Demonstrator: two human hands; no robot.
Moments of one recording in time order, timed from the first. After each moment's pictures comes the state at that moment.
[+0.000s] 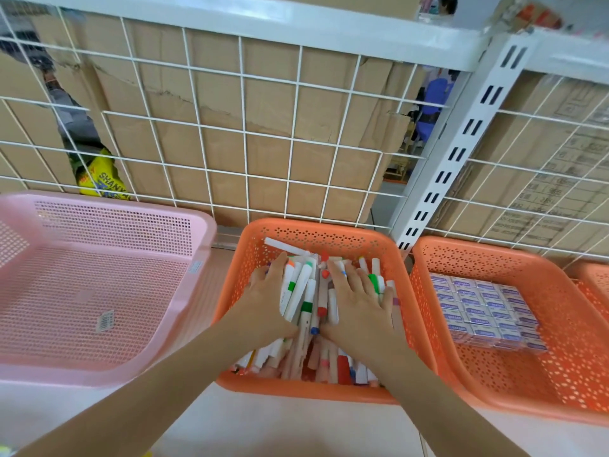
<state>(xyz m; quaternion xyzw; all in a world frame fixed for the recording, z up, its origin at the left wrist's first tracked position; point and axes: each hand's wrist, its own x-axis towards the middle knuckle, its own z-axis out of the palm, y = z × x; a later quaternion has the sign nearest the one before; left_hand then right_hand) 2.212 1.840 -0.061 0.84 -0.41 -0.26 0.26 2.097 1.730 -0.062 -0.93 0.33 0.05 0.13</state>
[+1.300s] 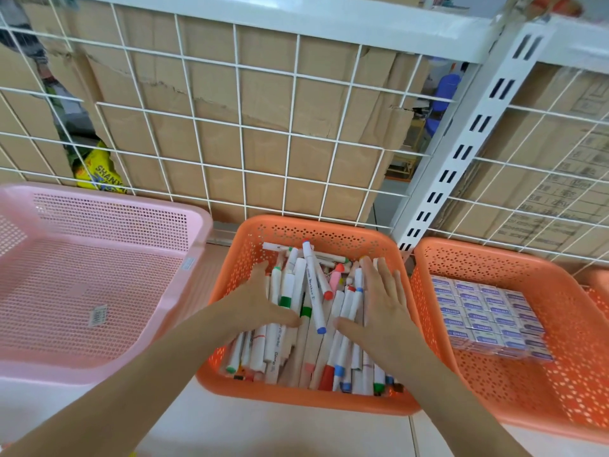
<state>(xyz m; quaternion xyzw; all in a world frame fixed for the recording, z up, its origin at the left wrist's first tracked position) 2.230 1.830 -0.076 0.81 -0.29 -0.38 0.34 2.065 1.713 -0.051 -0.91 0.33 -0.02 0.24</state>
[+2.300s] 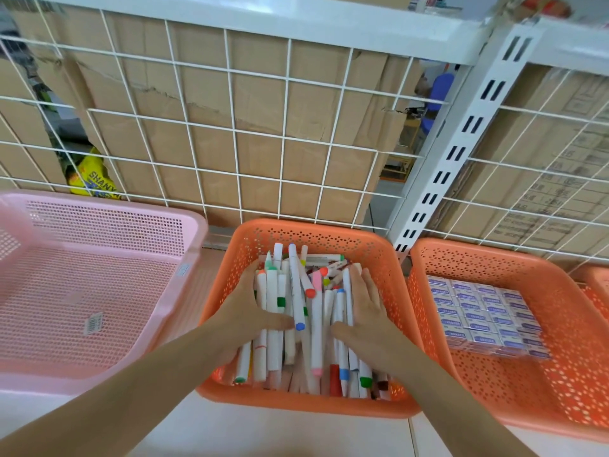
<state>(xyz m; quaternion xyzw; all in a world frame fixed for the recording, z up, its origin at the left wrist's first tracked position) 2.225 1.837 -0.088 0.78 -0.22 -0.37 0.45 2.074 1.711 -0.058 -0.87 0.31 0.03 0.38</state>
